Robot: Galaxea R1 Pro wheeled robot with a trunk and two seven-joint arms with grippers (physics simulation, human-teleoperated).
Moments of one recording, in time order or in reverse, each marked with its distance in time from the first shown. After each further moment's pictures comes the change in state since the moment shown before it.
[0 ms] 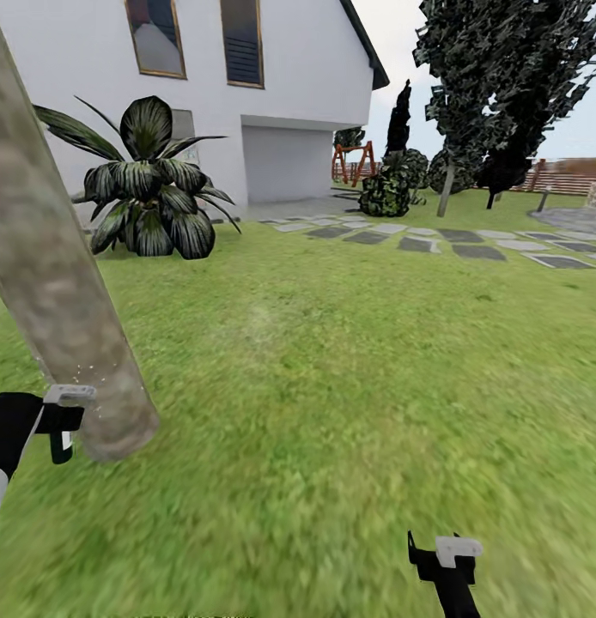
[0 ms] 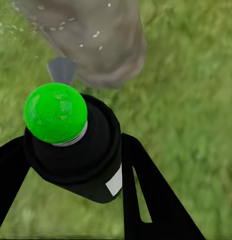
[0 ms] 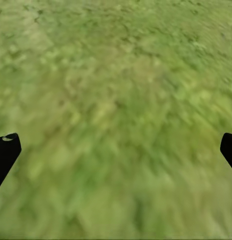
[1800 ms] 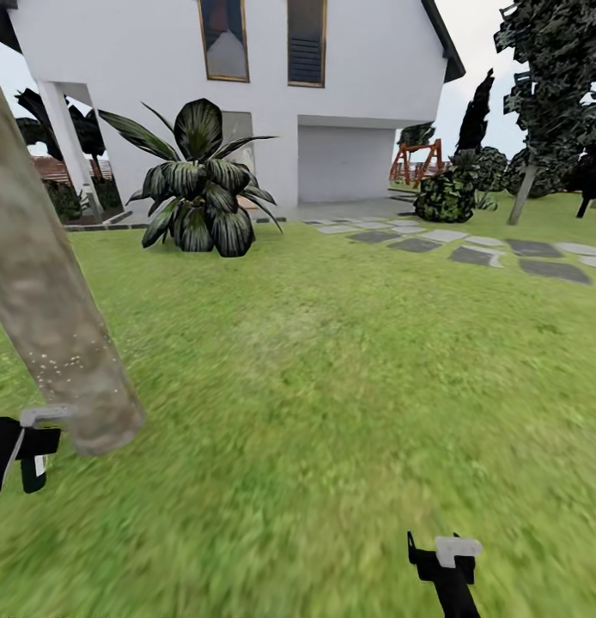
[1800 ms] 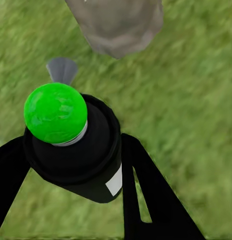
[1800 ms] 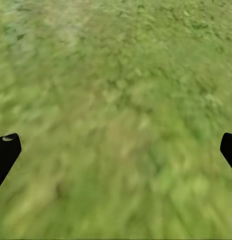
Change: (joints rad) left arm 0.071 0.009 0.141 0.016 -0.004 -0.021 0.101; right arm 0.000 0.000 0.000 0.000 0.000 0.000 0.000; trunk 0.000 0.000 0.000
